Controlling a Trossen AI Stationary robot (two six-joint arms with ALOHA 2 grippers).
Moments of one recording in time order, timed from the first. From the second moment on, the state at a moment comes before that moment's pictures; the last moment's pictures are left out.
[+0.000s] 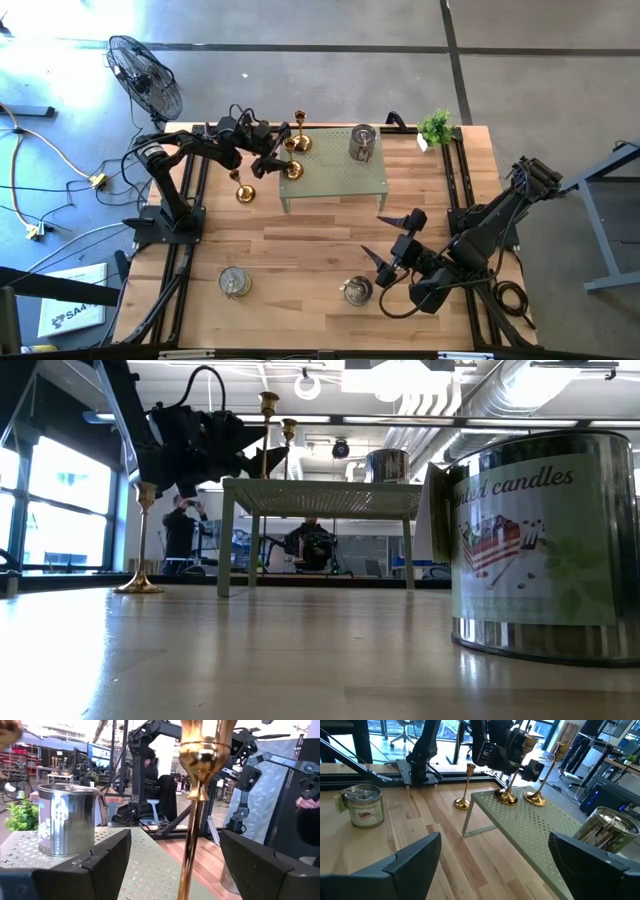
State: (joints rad) left arm 0.77 1.74 0.66 1.56 1.16 -0.49; right arm 0.73 1.45 1.26 -0.68 1.20 0.63
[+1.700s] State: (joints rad) left arm 0.77 1.65 0.85 1.56 1.24 -0.72; right arm 0.73 1.45 1.26 -0.68 1.18 0.63
